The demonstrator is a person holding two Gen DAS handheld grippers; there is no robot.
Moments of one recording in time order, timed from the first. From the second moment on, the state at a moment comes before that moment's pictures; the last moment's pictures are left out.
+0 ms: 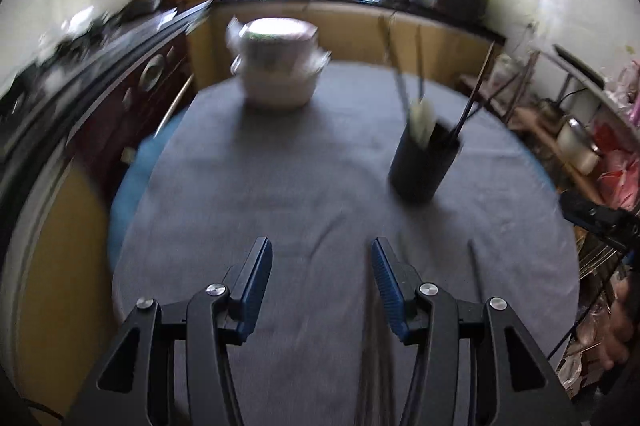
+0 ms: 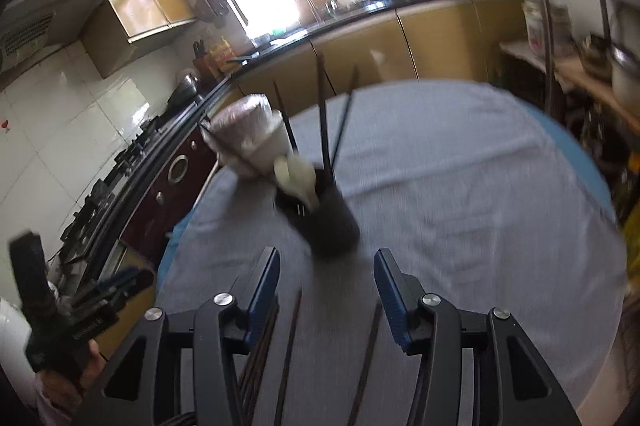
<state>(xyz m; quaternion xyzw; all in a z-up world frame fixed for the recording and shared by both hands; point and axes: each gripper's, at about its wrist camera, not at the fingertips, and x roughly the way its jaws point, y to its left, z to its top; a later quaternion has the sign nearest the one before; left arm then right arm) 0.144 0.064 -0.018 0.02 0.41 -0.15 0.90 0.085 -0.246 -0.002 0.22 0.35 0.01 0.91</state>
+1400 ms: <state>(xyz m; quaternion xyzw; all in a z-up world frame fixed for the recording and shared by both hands) 0.048 0.037 -0.067 0.12 0.43 -0.05 0.90 0.012 -0.195 -0.103 0.17 0.44 0.05 0.88</state>
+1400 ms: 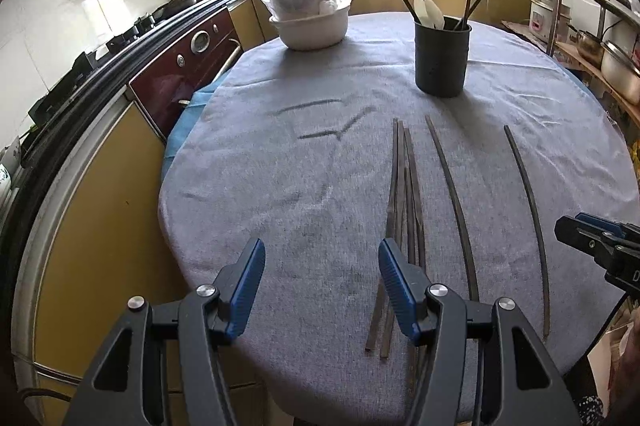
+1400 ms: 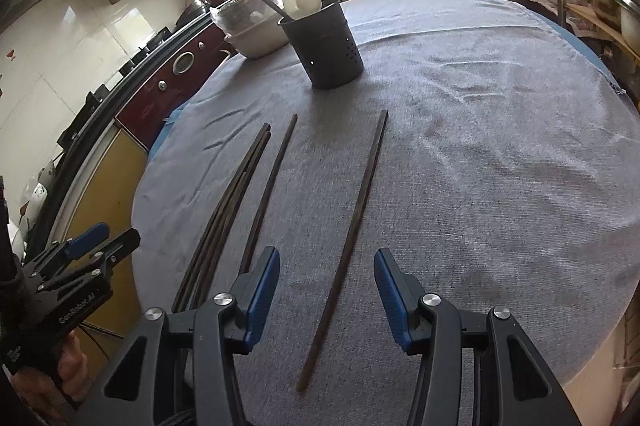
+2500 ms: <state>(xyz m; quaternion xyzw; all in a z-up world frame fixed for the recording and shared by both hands) 0.024 0.063 -0.112 0.10 0.48 -0.06 0.87 0.007 -0.198 -0.122 0.19 0.46 0.05 0.87</state>
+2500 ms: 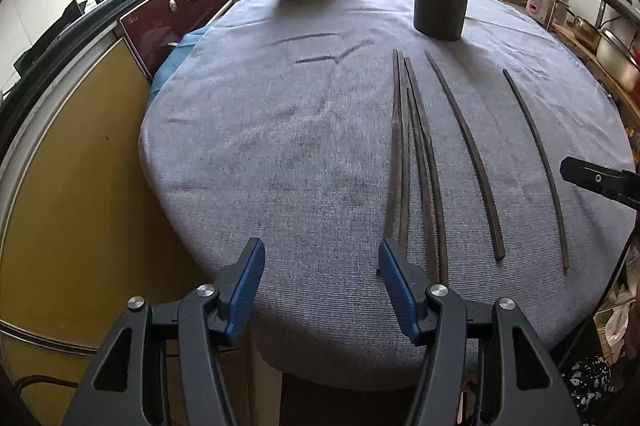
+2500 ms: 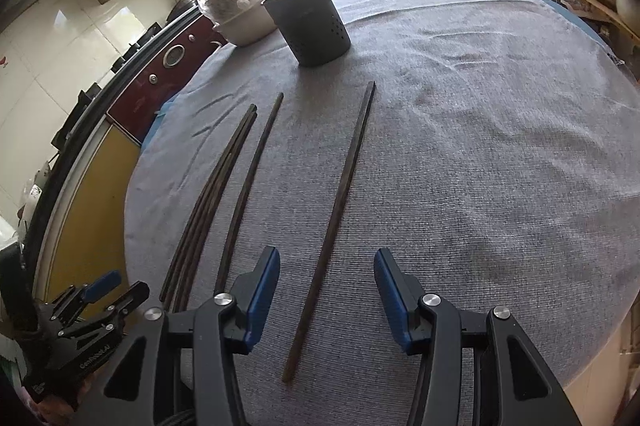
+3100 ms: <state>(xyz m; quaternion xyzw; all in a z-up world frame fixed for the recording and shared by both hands) 0.037 0.064 -0.125 0.10 0.49 -0.06 0.86 0.011 -0.199 -0.126 0.19 0.46 0.04 0.86</state>
